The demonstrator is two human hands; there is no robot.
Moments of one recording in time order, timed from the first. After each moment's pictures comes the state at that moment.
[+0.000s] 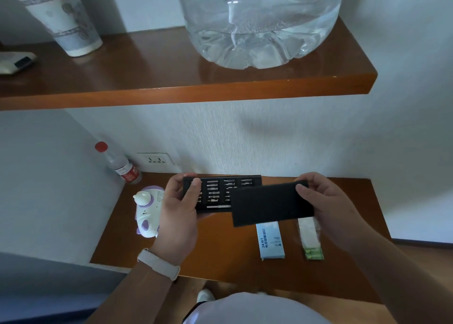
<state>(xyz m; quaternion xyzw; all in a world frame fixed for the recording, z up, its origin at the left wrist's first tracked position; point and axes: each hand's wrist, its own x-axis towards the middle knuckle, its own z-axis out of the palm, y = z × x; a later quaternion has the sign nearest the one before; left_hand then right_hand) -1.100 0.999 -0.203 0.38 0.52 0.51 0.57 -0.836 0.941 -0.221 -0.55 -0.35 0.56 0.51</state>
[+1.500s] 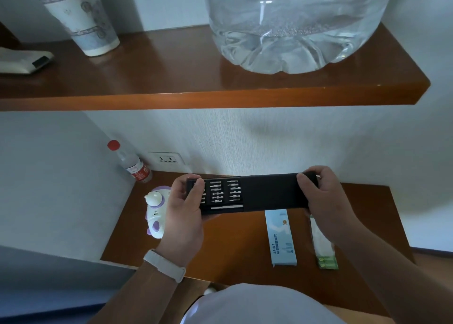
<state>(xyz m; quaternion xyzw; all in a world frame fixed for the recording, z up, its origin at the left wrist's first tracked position) -1.109 1.011 -0.195 0.32 0.56 0.52 0.57 -0.864 0.982 -0.228 -0.65 -0.39 0.43 0.49</state>
